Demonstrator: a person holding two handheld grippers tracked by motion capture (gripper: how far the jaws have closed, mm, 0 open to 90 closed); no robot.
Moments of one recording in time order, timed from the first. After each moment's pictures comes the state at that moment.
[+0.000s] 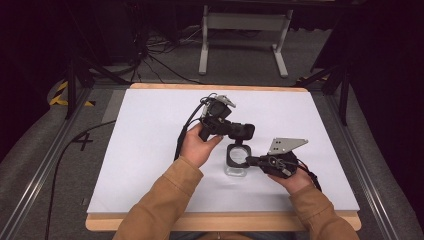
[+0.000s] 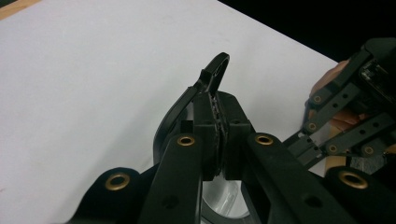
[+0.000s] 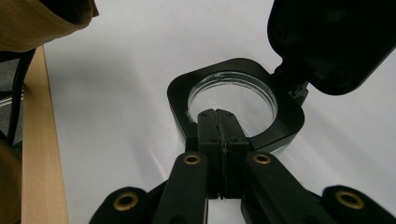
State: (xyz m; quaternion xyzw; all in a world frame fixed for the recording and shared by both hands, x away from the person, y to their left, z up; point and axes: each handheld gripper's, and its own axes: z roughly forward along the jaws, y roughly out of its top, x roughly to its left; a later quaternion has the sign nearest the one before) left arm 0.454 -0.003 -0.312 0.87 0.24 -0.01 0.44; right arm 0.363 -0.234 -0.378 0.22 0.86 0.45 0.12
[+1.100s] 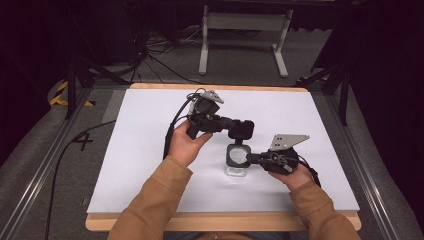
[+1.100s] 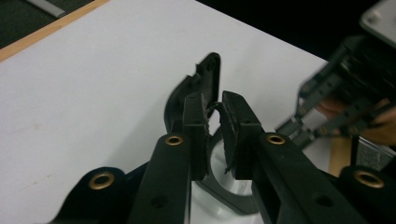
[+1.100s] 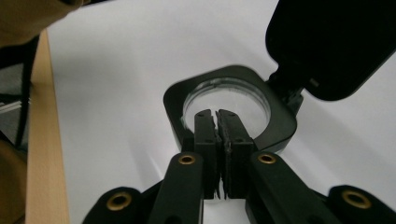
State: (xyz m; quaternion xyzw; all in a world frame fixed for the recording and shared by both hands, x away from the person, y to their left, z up) left arm 0.437 0.033 -0.292 0.86 0.23 0.02 0.45; right arm 0.372 -0.238 -0.372 0.22 0.86 0.46 0.10
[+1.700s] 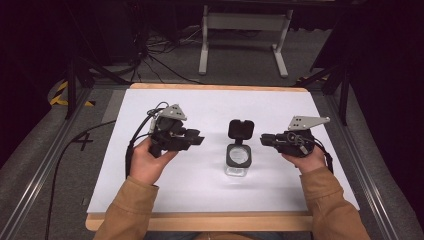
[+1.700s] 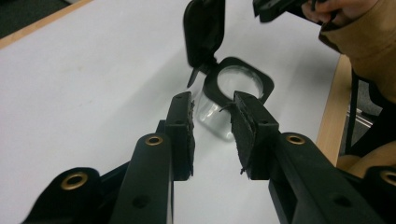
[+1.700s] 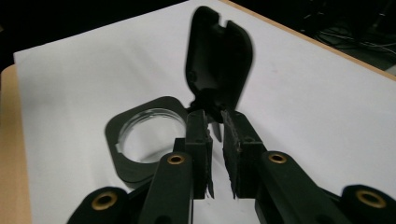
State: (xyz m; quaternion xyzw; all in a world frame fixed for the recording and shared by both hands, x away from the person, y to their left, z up) left arm 0.391 0.118 -0.300 0.86 0.26 0.05 0.44; right arm 0.401 -0.276 -0.342 0.27 0.83 0.47 0.14
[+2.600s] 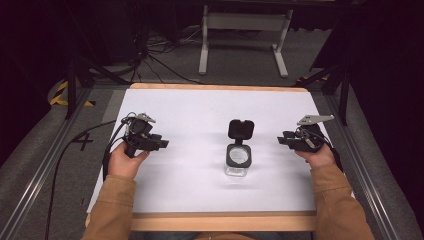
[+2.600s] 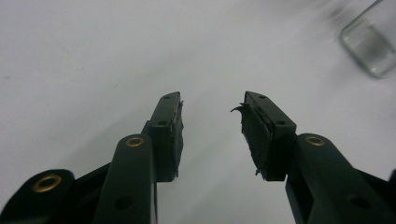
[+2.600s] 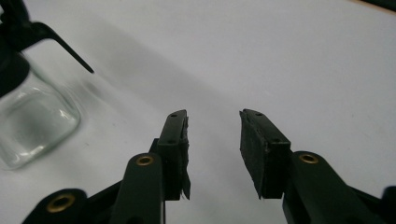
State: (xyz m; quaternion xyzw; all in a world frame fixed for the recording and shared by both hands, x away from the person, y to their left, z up) left arm 0.443 0.191 -0.389 0.85 0.41 0.05 0.33; right arm 0.440 -0.332 -0.386 0.39 0.83 0.36 0.17
